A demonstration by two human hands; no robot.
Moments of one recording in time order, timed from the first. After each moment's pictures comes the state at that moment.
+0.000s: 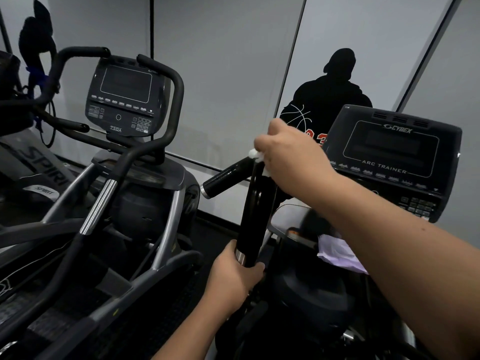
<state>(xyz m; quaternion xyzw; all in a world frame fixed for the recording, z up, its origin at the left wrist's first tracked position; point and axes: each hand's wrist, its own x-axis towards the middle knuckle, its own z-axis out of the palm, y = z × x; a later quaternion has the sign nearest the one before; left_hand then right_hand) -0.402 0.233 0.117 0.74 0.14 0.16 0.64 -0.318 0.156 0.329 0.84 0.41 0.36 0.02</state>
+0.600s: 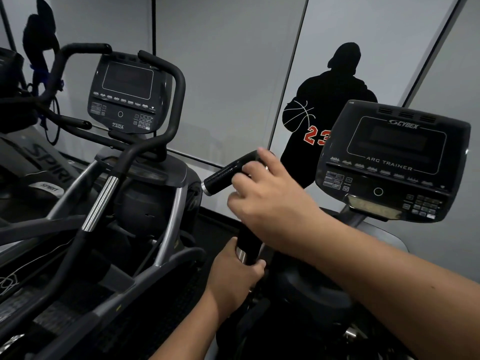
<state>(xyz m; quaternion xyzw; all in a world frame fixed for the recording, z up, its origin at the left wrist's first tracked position) -0.395 0.233 0.108 0.75 0.13 0.21 0.61 -0.365 0.151 0.275 0.72 0.53 0.40 0.16</state>
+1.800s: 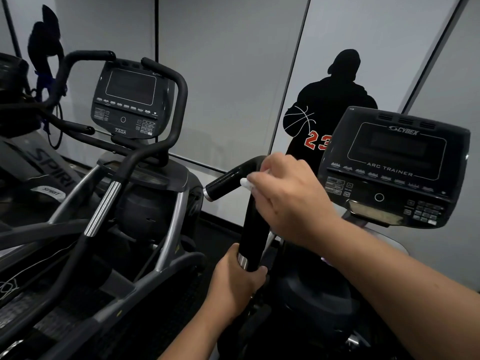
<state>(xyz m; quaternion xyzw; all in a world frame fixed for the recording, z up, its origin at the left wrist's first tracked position) -0.405 0.230 0.123 0.76 0.15 0.16 0.61 -0.344 0.136 0.281 0.79 0.48 0.39 -0.07</state>
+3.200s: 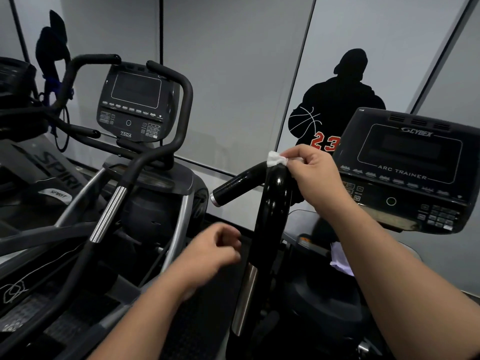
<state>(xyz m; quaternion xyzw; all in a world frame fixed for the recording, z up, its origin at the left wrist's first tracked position) -0.401 0.314 0.157 0.73 0.07 0.08 0.68 -0.287 0.146 0.300 0.80 0.27 0.11 -0.52</state>
